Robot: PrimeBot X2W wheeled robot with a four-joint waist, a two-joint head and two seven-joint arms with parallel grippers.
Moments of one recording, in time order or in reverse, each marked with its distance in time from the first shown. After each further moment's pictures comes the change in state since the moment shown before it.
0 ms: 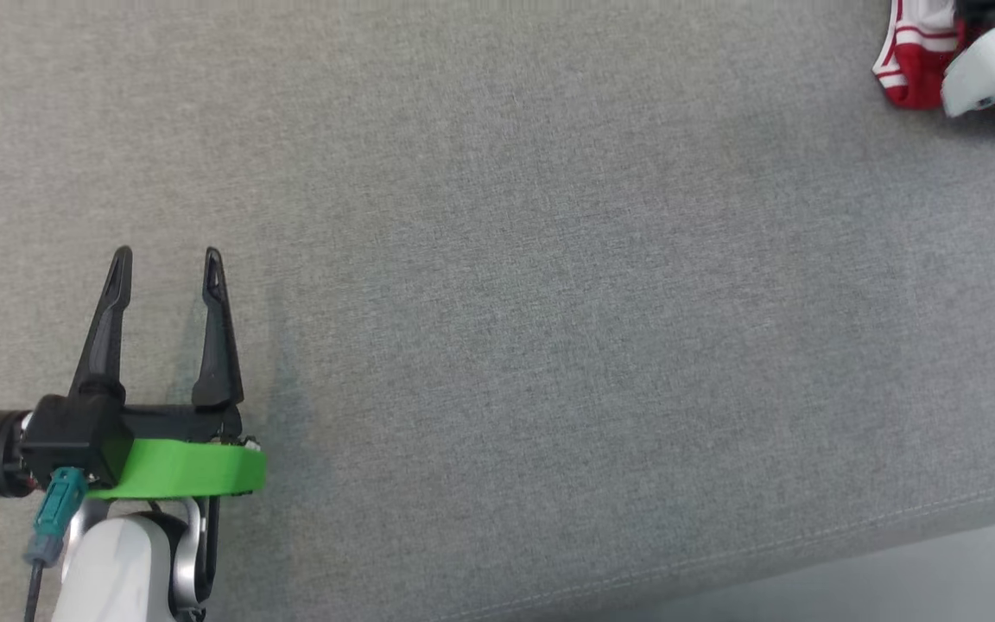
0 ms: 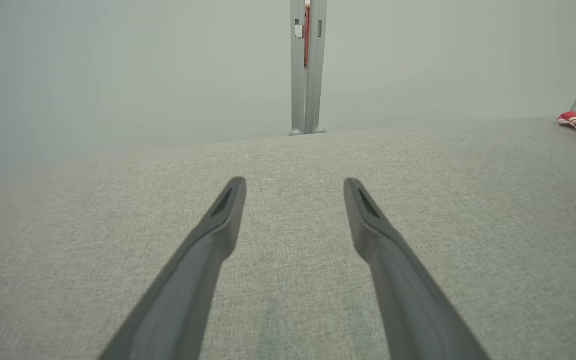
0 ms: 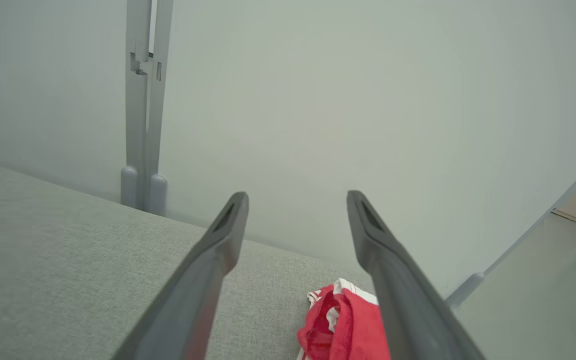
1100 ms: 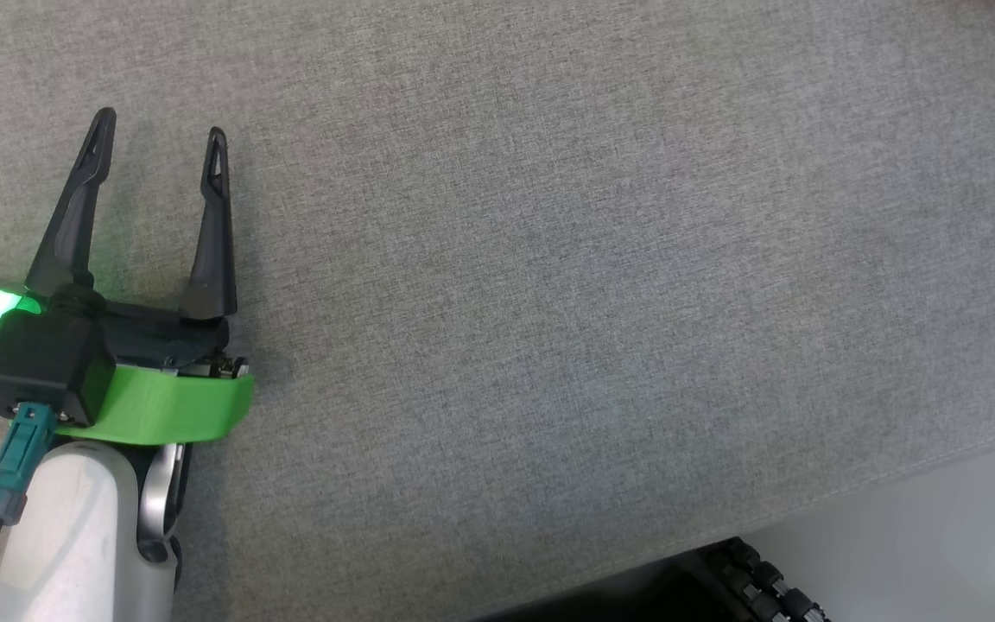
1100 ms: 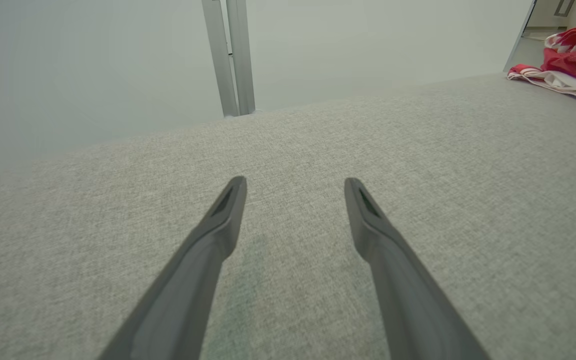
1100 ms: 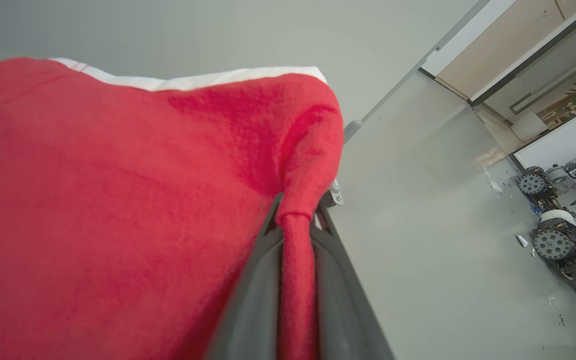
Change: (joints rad) left arm -0.133 0.049 -0.028 -0.180 0.082 -0.059 0.114; right arm -0.250 -0.256 0.135 0.386 0.176 0.000 0.068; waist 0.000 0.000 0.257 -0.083
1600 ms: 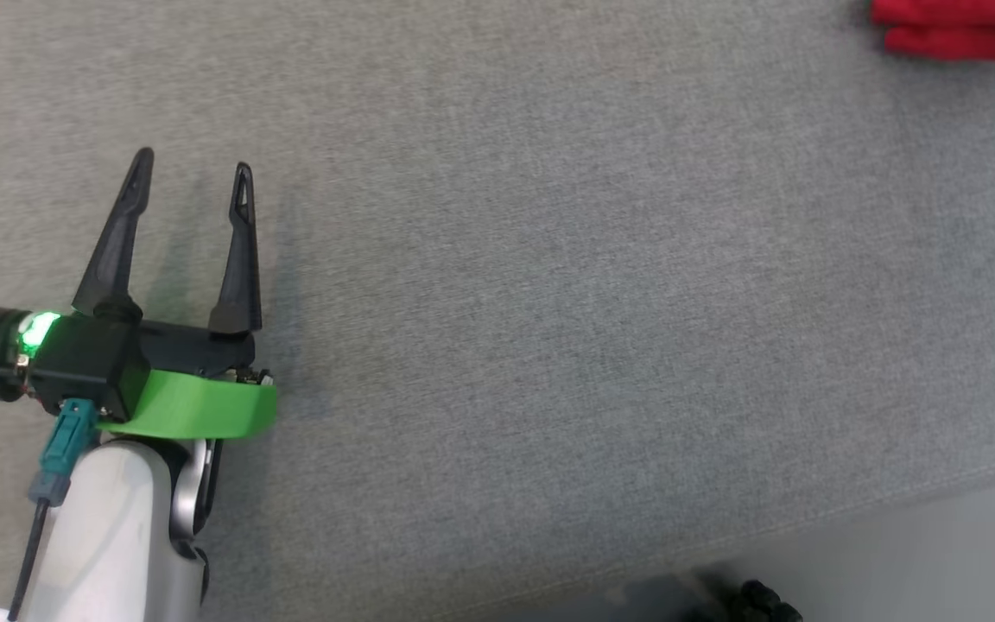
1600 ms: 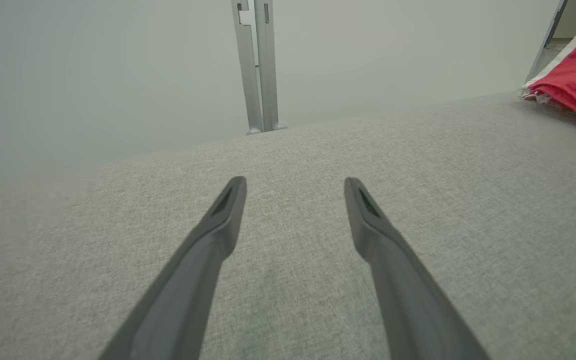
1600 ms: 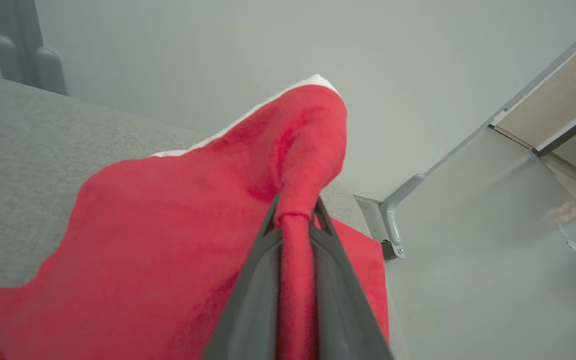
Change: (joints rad) left arm 0.000 -0.049 -0.001 0.162 -0.005 -0.005 -0.086; right arm 0.136 0.074 0.009 -0.159 -0.023 0.000 -0.029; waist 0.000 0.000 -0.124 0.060
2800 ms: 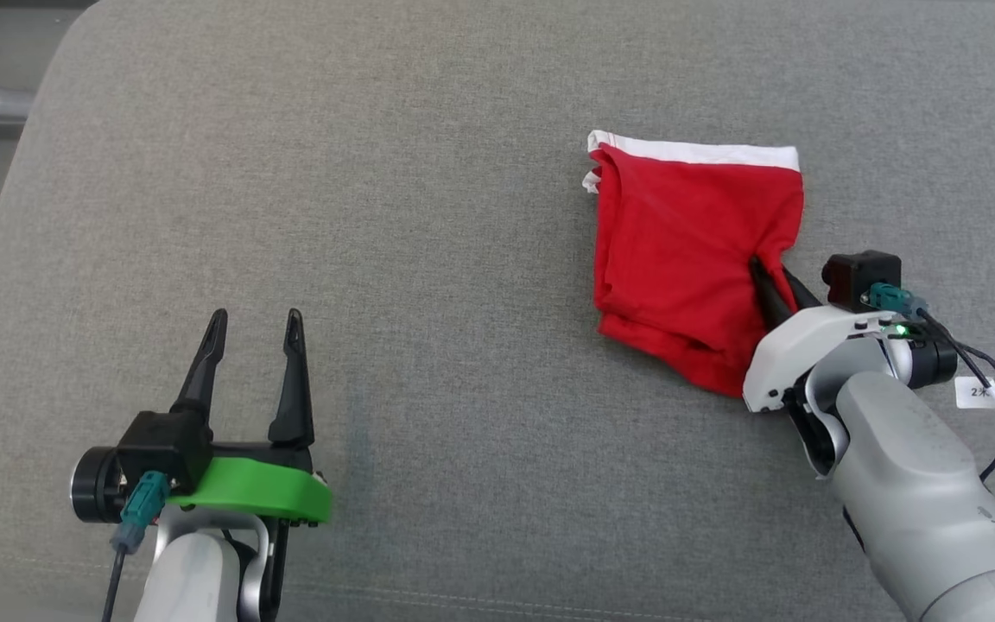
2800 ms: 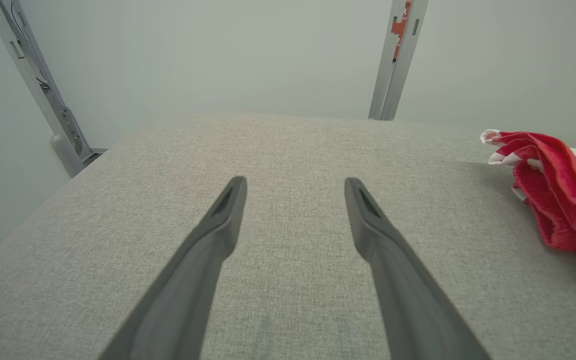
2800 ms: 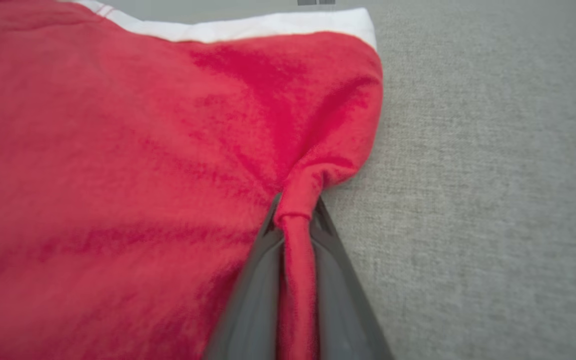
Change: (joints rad) left arm 0.142 -0.099 -0.001 0.233 -0.104 0.013 -0.050; right arm 0.468 0.532 -0.255 0.131 -0.127 0.001 -0.018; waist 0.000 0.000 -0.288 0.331
